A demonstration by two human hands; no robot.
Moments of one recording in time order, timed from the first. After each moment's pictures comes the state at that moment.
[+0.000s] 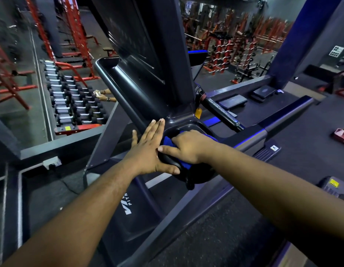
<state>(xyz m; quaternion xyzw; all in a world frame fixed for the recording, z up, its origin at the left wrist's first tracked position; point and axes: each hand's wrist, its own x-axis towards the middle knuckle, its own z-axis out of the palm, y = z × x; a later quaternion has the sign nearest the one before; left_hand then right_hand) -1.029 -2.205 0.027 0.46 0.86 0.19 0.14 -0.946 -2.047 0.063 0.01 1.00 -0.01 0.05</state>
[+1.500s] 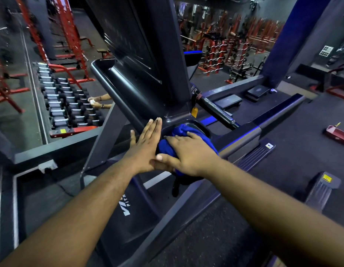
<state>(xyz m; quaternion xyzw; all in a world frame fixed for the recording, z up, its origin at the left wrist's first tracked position) -1.032 -2.205 0.019 0.47 0.86 0.17 0.11 -0.911 -2.067 0.051 0.04 1.00 -0.01 -0.01</state>
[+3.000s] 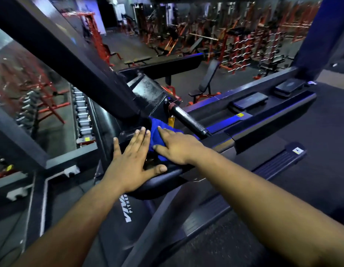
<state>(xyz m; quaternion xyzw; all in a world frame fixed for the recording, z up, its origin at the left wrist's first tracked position) -0.948 -2.096 0.047 0.40 0.92 0.03 -0.02 -0.916 -1.902 0.049 0.02 0.99 -0.12 0.02</state>
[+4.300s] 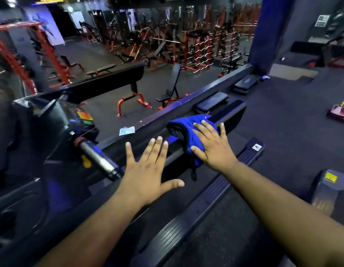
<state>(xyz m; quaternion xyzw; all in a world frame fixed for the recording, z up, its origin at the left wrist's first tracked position) -0.890 -1.785 0.034 0.49 0.87 -0.07 -0.06 -0.805 -1.535 -0.032 0.14 0.96 -0.04 -0.24</state>
